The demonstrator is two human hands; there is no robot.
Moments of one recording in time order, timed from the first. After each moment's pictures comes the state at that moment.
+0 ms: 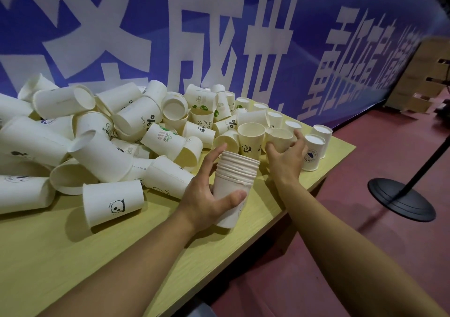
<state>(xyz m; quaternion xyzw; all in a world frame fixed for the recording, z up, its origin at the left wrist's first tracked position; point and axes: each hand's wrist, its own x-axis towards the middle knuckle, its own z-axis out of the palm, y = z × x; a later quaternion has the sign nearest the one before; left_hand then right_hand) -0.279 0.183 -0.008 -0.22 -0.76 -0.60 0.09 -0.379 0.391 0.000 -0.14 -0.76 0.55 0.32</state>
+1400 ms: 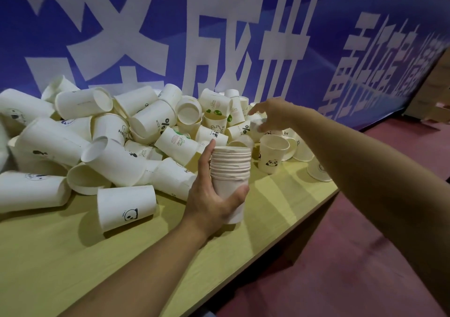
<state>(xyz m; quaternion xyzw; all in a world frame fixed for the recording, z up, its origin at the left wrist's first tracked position) -0.282 0.183 -0.011 -0.14 -0.77 -0.58 0.22 -0.471 0.365 0.125 0.16 -0.99 0.00 0.02</state>
